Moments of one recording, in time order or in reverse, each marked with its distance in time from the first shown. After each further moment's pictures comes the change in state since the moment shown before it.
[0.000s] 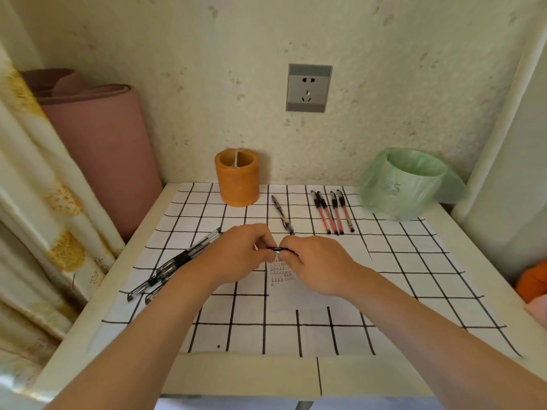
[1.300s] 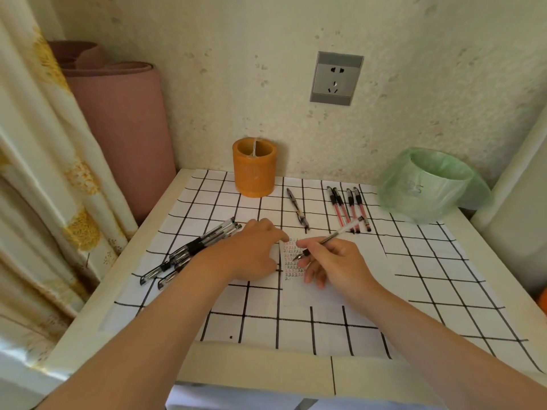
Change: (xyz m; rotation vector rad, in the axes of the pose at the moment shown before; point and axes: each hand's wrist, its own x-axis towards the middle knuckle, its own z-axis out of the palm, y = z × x) left_hand 0.007 -0.022 0.005 0.327 -0.186 0.013; right_hand -0.010 -0.009 0.020 1.159 0.192 0.435
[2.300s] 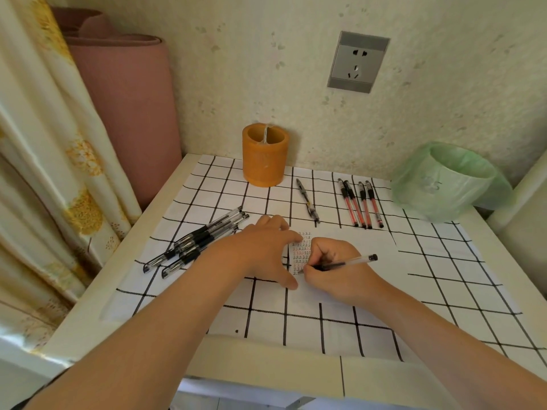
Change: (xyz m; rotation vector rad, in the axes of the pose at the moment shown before) left_hand 0.008 -0.003 0.012 0.105 -0.047 0.042; right_hand 0.006 0.015 -0.001 -0.378 -0.248 -0.247
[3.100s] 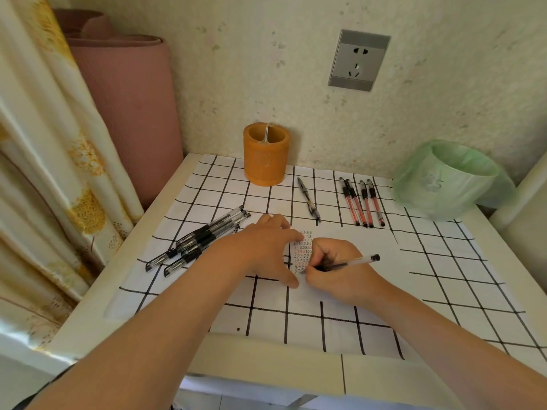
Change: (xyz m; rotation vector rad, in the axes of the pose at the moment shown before) left_hand 0.000 0.002 -0.001 -0.010 -0.008 -0.012; right_hand -0.002 0.002 0.001 0.006 0.000 -0.038
